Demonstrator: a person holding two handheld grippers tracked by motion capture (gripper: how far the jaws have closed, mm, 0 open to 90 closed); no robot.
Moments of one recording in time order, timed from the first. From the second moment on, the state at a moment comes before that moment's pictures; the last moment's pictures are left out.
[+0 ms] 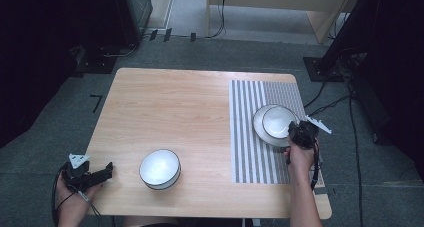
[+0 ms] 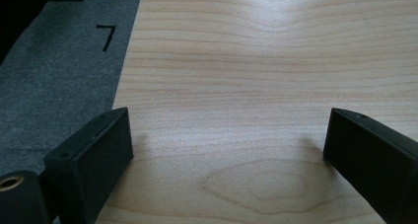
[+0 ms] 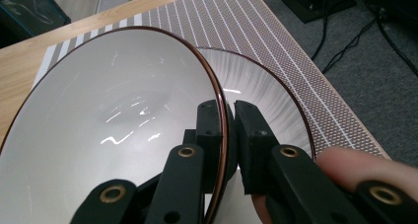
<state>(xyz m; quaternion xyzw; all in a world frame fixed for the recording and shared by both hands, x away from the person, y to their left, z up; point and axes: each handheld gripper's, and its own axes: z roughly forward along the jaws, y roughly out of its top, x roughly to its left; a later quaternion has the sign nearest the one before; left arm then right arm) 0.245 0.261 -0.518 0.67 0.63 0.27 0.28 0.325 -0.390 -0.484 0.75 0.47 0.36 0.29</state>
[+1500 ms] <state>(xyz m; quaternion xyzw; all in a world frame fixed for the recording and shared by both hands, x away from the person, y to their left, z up) 0.244 0.260 -0.519 0.67 0.63 0.27 0.28 0.295 -0.398 -0.476 0.69 0.52 0.42 0.29</state>
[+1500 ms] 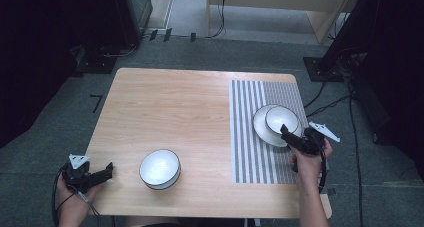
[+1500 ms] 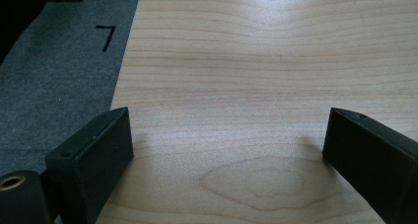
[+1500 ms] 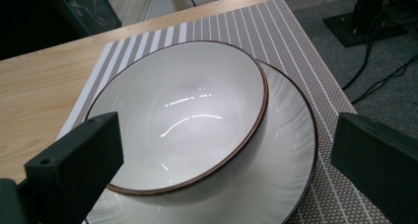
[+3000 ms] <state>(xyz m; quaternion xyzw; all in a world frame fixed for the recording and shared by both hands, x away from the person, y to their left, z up) 0.244 0.260 -0.519 0.68 0.62 0.26 0.29 0.231 -0.400 -0.470 0.66 0.56 0.40 0.30</state>
